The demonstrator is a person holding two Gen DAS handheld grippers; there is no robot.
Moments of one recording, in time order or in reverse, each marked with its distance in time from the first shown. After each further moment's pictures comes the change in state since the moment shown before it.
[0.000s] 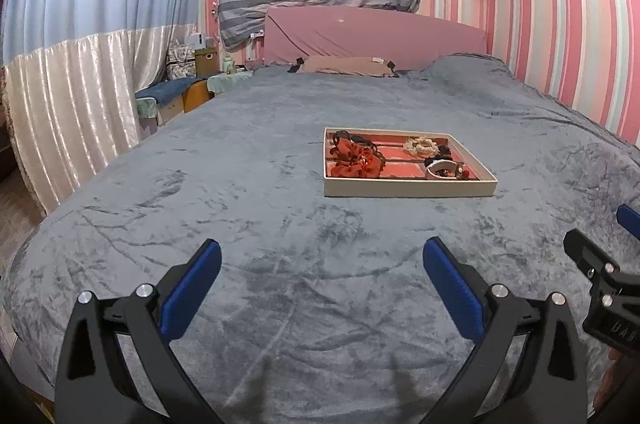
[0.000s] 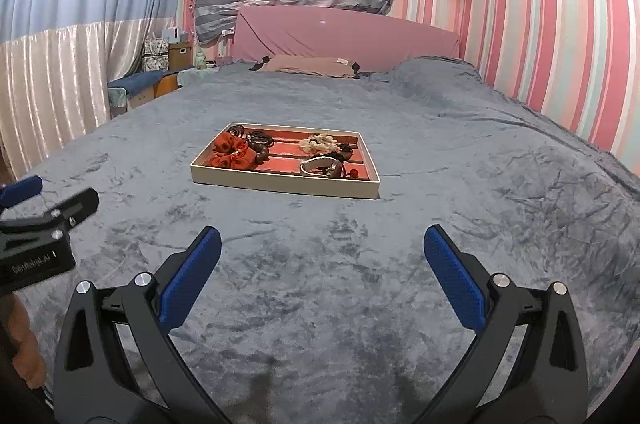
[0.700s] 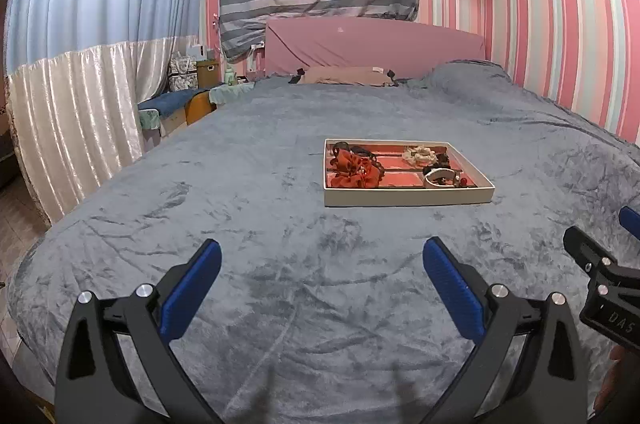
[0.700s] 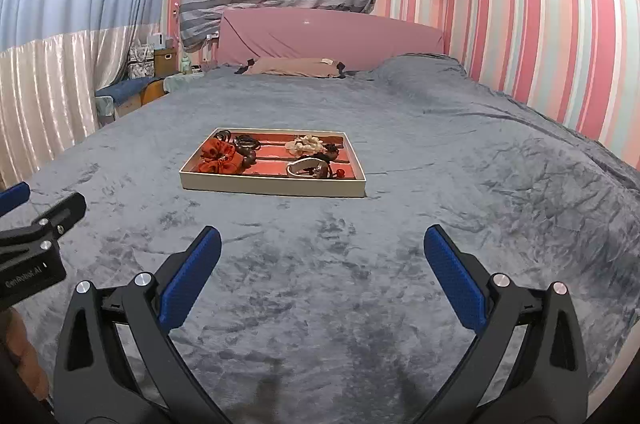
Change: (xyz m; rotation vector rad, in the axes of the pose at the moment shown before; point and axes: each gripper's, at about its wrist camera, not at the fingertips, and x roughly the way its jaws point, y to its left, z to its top) left arm -0.013 -0.006 0.002 0.020 -0.030 0.007; right arm -0.008 -0.007 0.002 0.049 0.001 -0.038
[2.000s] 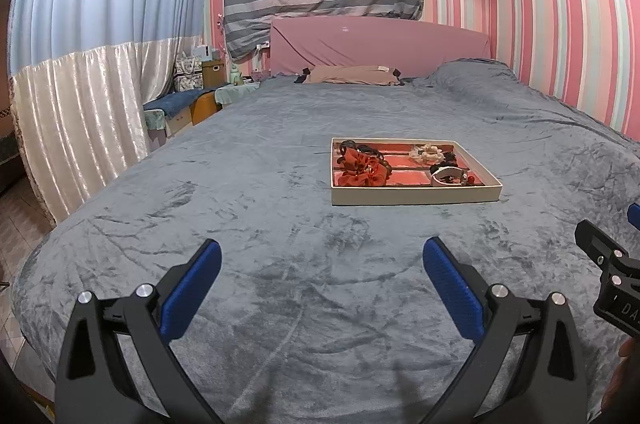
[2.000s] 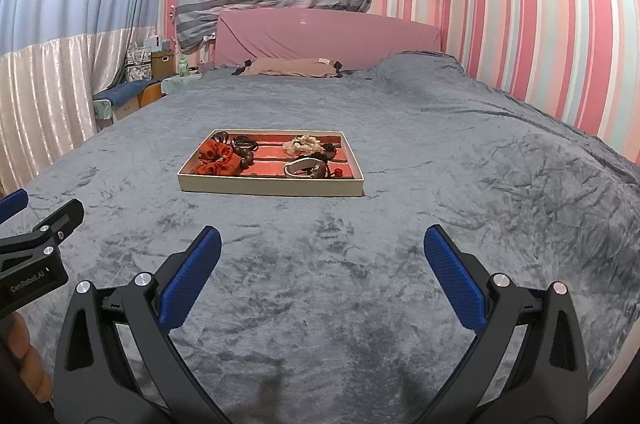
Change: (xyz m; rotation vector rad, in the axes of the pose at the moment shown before) left arm 0.004 0.008 -0.001 -0.003 0.000 0.024; right arm 0.000 0.000 0.004 0.013 0.007 -0.004
